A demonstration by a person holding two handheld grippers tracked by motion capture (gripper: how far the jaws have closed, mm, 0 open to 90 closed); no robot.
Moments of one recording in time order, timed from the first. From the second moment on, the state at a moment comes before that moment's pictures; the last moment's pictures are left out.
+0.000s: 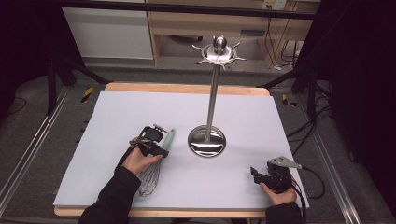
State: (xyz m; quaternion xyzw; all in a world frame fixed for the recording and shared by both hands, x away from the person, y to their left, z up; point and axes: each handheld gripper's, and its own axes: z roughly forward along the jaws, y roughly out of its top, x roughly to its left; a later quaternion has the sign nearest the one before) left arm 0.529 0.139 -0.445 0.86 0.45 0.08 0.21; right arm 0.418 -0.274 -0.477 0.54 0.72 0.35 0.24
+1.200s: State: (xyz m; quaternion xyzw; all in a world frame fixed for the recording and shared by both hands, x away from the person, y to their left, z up) left arm 0.524 0.137 -0.433 0.85 0.47 0.08 0.23; right arm 0.418 -0.274 -0.476 0.54 0.72 0.35 0.24
